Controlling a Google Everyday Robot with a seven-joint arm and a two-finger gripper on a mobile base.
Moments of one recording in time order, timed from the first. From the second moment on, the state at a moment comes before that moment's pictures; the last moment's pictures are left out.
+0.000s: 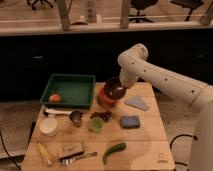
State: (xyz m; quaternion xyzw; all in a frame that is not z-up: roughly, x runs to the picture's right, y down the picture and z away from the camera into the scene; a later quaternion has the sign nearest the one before) arm 0.133 -0.007 0.814 -0.16 -0.17 -0.71 0.66
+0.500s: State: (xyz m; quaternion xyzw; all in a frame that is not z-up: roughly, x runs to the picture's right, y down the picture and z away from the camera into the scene) arm 0.124 -0.003 0.842 -0.15 -0.20 -0.70 0.66
